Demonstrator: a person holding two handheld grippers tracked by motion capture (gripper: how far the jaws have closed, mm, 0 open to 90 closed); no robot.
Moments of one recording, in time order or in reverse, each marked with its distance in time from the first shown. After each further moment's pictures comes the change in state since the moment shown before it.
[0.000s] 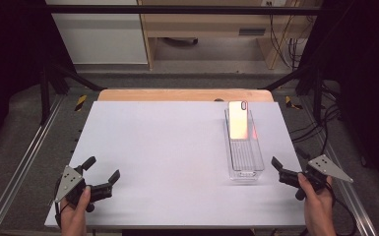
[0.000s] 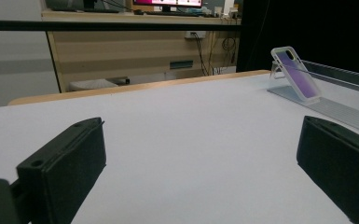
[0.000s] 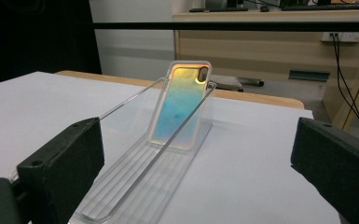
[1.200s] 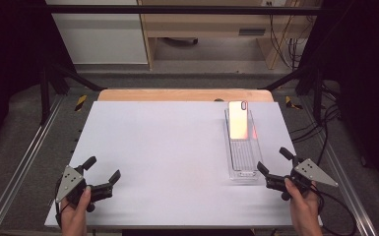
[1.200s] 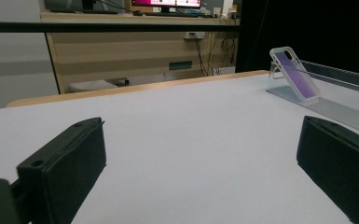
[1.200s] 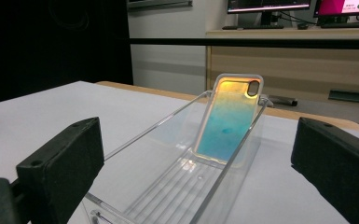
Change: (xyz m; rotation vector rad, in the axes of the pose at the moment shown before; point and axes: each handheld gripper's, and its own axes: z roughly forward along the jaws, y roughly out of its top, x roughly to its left) left arm -0.001 0.000 0.001 -0.004 -0.002 0.001; right arm 0.031 -0.010 0.012 -0.075 0.129 -0.016
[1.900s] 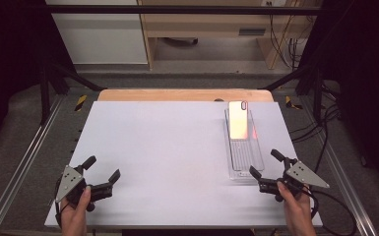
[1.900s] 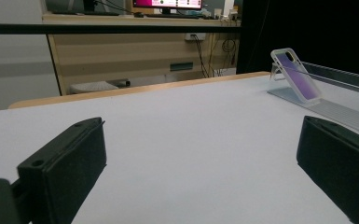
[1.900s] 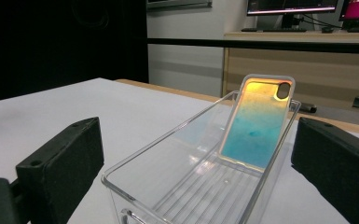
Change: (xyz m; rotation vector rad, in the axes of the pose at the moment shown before) left arm 0.001 0.001 0.000 -0.005 0.005 0.005; right arm 0.015 -0.007 0.007 -0.003 0.069 -0.028
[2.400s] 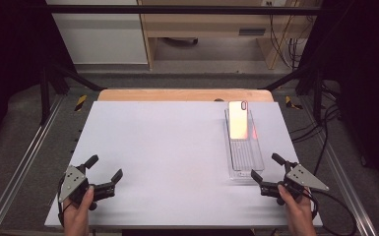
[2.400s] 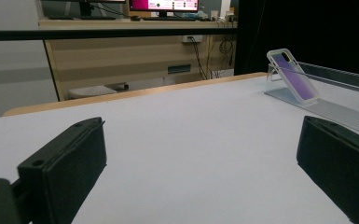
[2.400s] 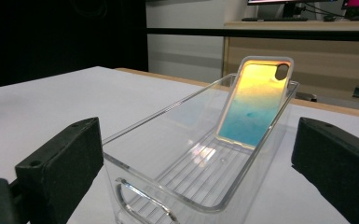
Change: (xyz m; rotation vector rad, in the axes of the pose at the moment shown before) left arm -0.006 0.001 0.006 -0.007 -0.012 0.021; right arm -0.005 -0.015 -0.005 0.031 -0.007 0.001
